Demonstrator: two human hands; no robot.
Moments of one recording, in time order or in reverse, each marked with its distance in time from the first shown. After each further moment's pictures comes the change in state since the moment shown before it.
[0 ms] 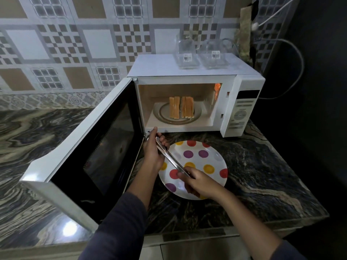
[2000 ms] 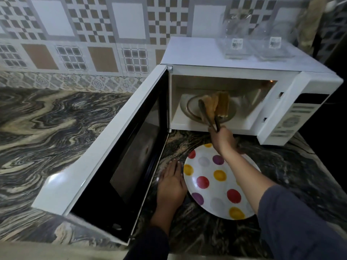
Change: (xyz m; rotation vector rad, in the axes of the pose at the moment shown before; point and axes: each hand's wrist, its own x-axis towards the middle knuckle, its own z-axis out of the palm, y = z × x) left_hand -0.002 -0.049 -0.137 1.917 0.104 0.515; right_hand 0.155 -0.040 -0.020 -0.228 0.607 0.263
